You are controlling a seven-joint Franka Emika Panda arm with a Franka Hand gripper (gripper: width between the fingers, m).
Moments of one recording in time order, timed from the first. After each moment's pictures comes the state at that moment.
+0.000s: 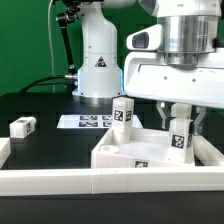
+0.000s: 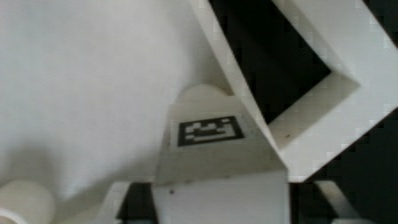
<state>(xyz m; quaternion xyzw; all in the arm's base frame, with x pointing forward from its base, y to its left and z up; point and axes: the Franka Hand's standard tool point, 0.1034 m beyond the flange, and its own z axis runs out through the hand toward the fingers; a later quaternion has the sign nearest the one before) 0.625 0.081 0.077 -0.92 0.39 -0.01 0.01</state>
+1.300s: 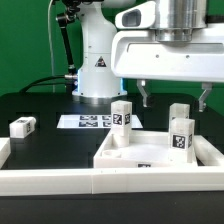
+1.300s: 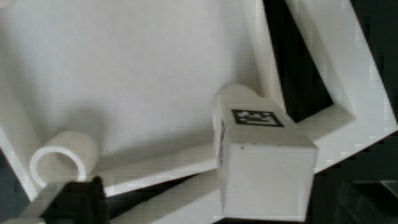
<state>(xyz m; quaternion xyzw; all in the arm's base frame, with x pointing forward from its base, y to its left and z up) 0.604 0.067 0.112 -0.97 0.23 -0.01 0.02</state>
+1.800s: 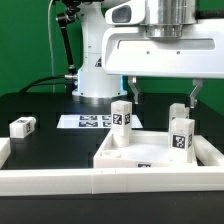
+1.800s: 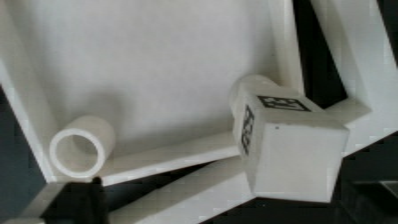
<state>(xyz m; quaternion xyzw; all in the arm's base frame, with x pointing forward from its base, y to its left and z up) 0.605 0.061 0.113 -0.97 0.24 -0.01 0.02</state>
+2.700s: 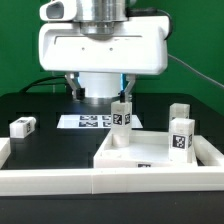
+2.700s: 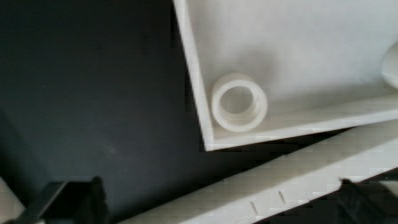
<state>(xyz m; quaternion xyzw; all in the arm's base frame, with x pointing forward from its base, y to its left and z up) 0.582 -0.044 0.116 -0.98 0.21 -0.01 0.01</state>
